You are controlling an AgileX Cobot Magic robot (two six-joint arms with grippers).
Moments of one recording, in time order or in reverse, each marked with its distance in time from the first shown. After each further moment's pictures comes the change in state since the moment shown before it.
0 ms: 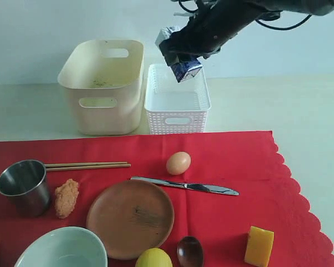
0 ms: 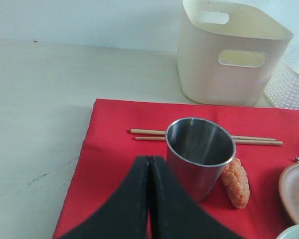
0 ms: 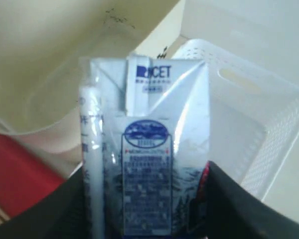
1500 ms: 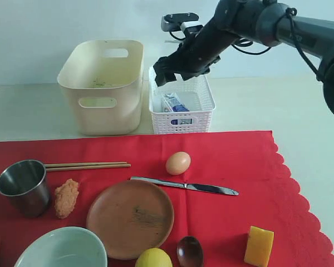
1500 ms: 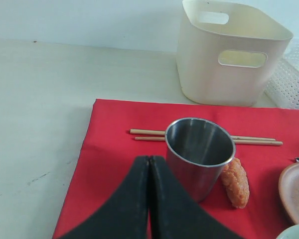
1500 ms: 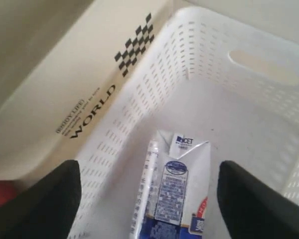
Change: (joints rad) left arm 0.000 0.000 0.000 0.000 0.000 0.000; right arm -0.021 0.315 -0.351 0.011 0.153 0.045
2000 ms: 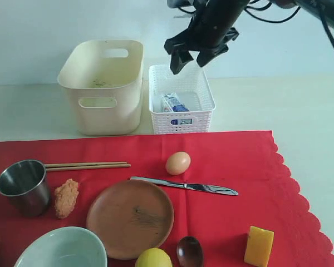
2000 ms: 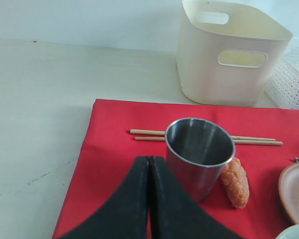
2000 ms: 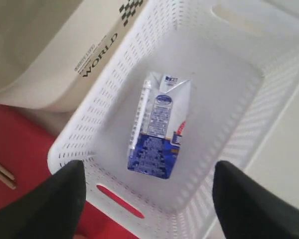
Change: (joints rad) left arm 0.000 0.000 0.000 0.000 0.000 0.000; right arm 0.000 -0.084 -0.160 -0.187 0.377 0.134
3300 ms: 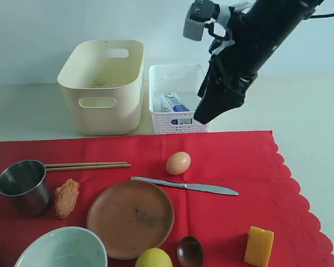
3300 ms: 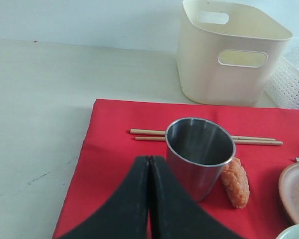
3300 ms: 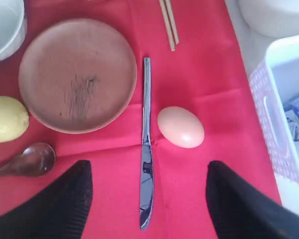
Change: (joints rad) left arm 0.000 0.000 0.000 0.000 0.000 0.000; right arm 0.000 -0.501 0.766 0.266 0.011 -0.905
